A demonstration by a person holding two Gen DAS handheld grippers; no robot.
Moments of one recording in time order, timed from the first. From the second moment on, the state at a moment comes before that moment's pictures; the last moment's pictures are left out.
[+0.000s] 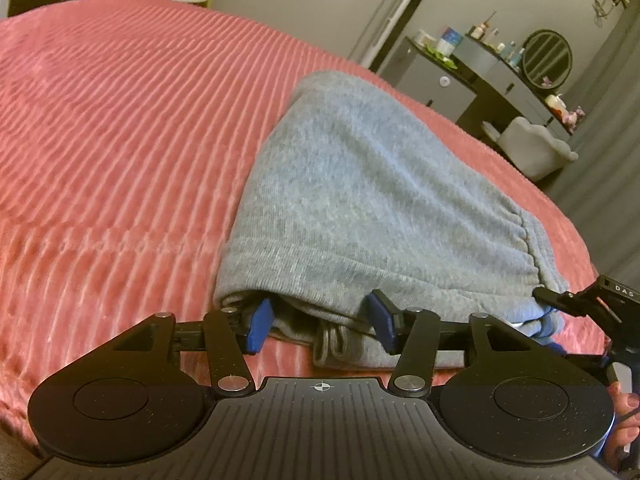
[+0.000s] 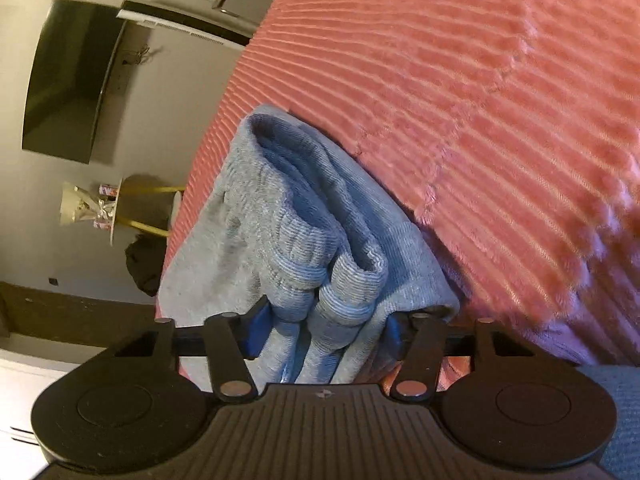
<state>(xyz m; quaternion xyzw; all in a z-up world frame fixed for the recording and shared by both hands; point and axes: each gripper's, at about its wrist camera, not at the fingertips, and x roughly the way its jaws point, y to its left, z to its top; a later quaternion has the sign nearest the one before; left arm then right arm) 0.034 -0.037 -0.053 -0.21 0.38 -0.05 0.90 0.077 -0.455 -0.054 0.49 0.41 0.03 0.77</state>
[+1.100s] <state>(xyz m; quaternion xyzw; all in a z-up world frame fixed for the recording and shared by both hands) 0.139 -0.001 -0.057 -0.20 0.44 -0.09 0.87 0.130 -0.479 -0.027 0.36 0.43 0.12 0.82</state>
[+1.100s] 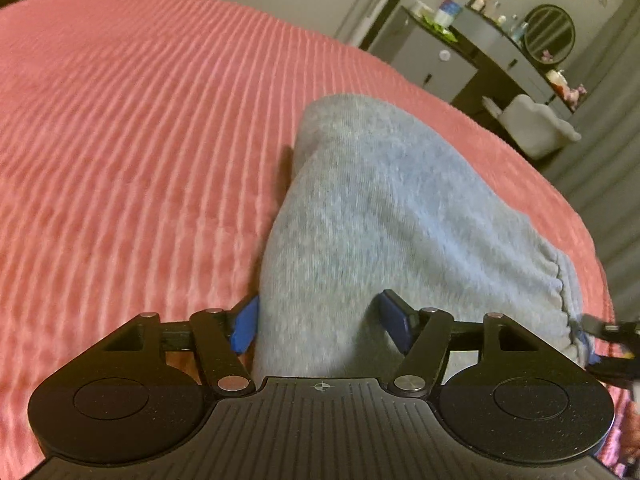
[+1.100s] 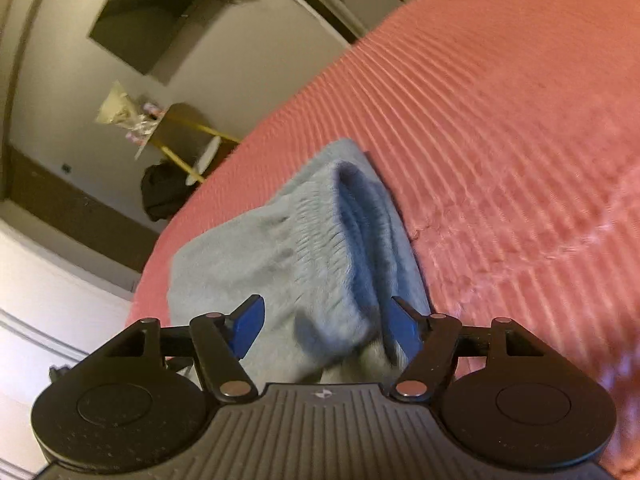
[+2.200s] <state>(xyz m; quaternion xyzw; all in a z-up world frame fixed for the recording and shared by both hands) 0.193 -0.010 -0.074 -0.16 0.46 -0.27 0.83 0.196 -0.464 -0.063 0.29 0.45 0.24 0.81</state>
